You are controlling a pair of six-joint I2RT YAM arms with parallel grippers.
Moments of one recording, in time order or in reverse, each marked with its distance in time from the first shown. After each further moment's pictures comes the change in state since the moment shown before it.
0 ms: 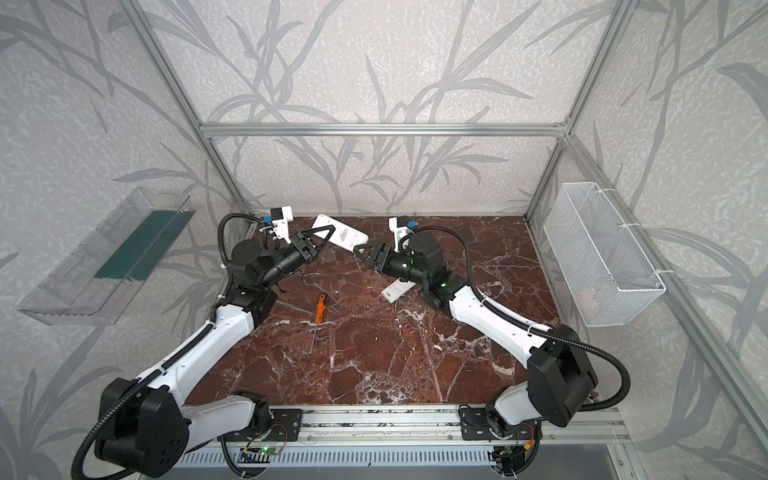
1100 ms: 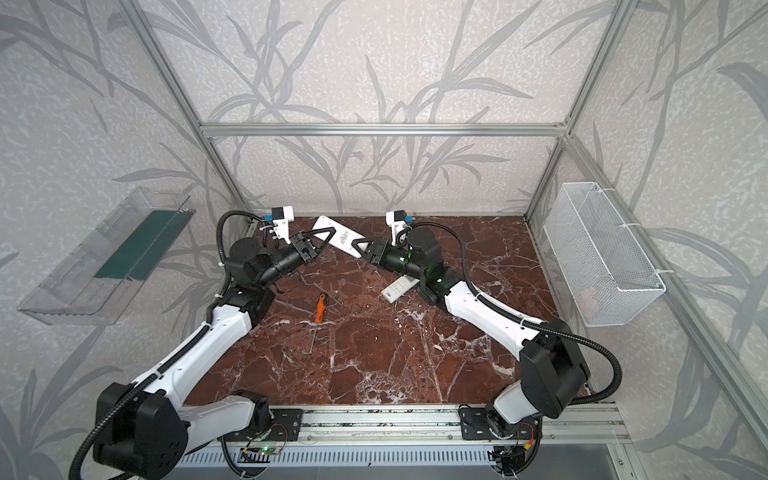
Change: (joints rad) left arm 0.002 -0.017 0.018 -0.070 0.037 0.049; right arm -0.006 0.042 0.025 0.084 -0.036 0.082
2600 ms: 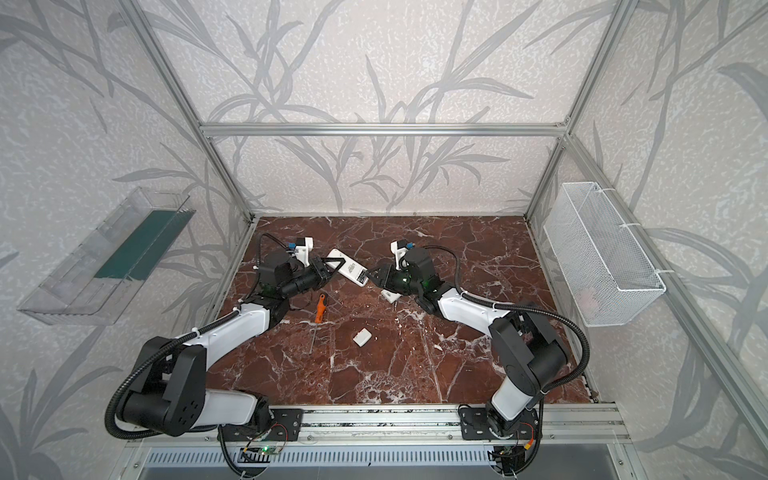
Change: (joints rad) left arm 0.024 0.207 -0.169 -0.036 -0.035 0.080; right arm -0.048 0.105 -0.173 -0.072 -0.001 -0.201
